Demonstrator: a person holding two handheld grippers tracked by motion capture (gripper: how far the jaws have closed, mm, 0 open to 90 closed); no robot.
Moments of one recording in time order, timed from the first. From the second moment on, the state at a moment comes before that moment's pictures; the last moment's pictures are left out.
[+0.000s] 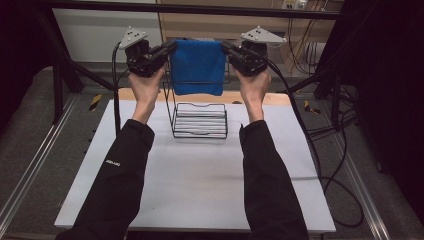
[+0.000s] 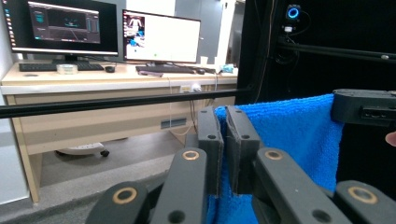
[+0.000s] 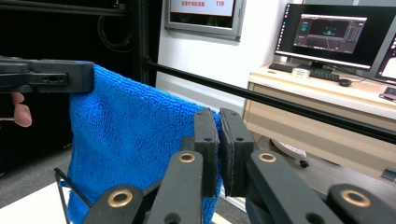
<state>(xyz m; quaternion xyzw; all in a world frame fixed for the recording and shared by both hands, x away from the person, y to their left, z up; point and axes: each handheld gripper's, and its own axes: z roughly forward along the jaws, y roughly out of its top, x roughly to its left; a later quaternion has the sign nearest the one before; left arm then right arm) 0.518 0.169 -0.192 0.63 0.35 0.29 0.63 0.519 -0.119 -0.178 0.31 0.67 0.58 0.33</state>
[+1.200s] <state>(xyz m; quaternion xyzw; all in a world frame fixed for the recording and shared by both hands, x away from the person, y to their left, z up) 0.491 0.176 -0.212 0.67 0.33 0.27 0.60 0.489 -0.123 -0.201 0.30 0.70 0.57 0.31</state>
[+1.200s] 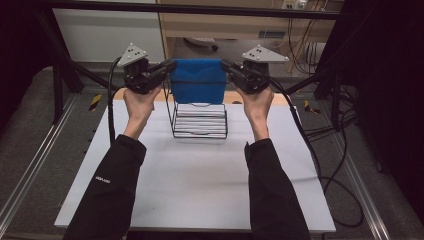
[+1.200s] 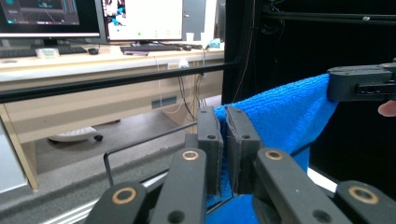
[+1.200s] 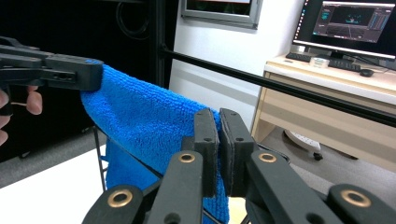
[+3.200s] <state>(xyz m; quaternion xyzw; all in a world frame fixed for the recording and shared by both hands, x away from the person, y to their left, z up) 0.476 0.171 -0.232 0.76 0.34 0.21 0.51 0.473 -0.128 -0.249 0.28 0.76 0.53 0.25</state>
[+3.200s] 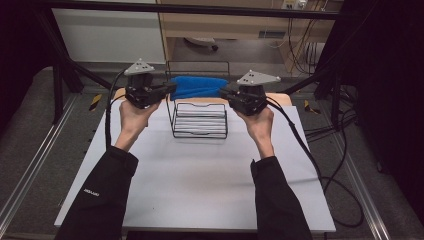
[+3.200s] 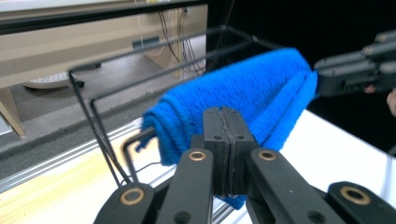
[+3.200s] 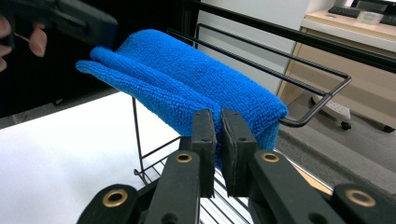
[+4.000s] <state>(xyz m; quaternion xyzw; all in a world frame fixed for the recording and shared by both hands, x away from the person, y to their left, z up) 0.489 0.154 -0.265 0.79 0.34 0.21 0.46 0.474 -0.130 -0.255 0.28 0.76 0.53 0.24</state>
